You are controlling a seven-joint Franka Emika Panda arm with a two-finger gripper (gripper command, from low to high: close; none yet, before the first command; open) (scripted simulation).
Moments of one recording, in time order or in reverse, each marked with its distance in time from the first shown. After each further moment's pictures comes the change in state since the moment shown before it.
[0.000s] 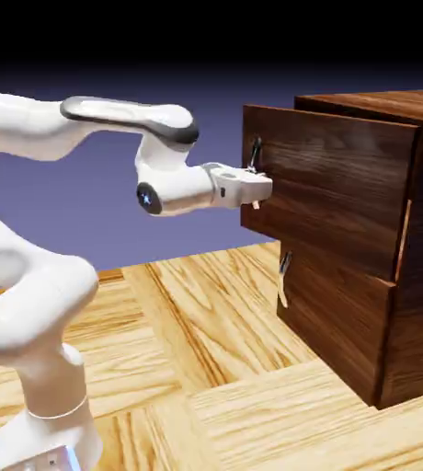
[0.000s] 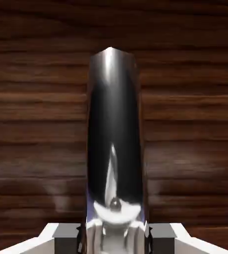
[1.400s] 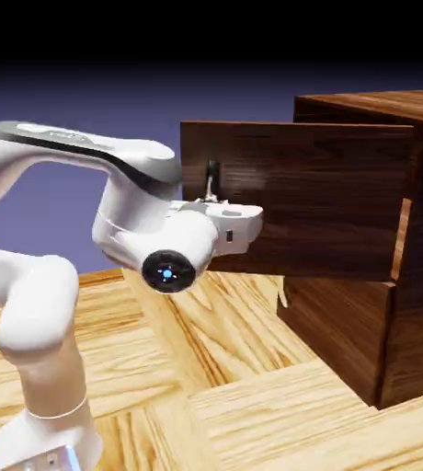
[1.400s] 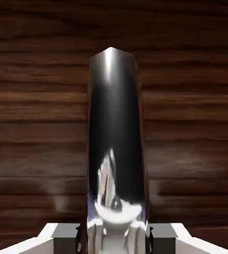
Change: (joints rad) arm 0.334 -0.148 -1.333 -0.358 -1.603 -0.886 0.321
